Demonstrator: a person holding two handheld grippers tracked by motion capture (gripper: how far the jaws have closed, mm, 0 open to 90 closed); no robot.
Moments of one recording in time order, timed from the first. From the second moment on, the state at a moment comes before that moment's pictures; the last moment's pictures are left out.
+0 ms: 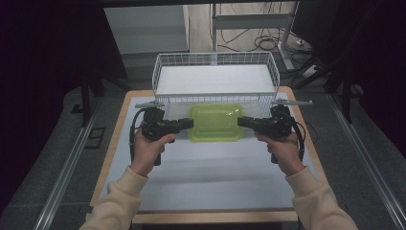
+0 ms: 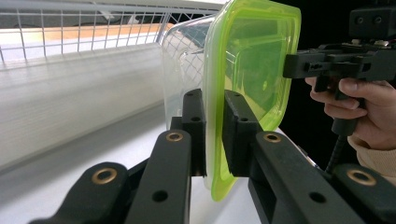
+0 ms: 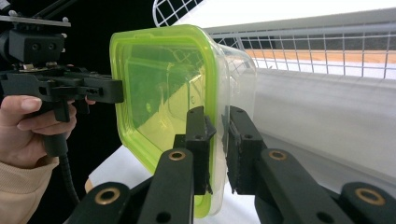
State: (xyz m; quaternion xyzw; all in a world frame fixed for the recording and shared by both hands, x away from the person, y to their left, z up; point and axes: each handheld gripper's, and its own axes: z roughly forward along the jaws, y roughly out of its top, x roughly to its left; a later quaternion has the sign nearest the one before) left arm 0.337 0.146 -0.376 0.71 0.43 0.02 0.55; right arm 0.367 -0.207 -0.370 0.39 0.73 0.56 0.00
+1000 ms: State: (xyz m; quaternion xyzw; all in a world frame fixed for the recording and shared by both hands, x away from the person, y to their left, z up) left arm 0.365 0.148 -0.341 0.71 0.43 0.03 0.55; right arm 0.390 -0.203 -0.338 0.38 0.72 0.57 0.03
